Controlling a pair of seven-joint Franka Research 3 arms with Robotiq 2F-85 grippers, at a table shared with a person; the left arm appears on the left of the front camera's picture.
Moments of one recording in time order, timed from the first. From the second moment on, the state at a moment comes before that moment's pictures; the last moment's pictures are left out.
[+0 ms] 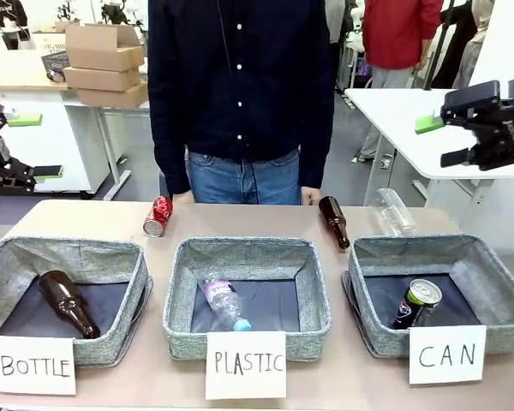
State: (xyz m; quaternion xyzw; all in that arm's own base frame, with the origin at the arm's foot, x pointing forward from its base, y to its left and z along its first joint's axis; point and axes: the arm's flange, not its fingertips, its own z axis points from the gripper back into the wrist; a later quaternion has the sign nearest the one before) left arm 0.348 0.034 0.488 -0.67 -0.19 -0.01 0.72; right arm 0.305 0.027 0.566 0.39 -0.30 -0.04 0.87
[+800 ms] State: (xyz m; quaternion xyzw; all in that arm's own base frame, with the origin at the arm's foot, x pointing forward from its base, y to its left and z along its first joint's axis) left arm 0.351 0.031 0.495 -0.63 -0.20 -0.03 0.75; right arm 0.306 0.028 0.567 0.39 -0.30 -0.04 0.87
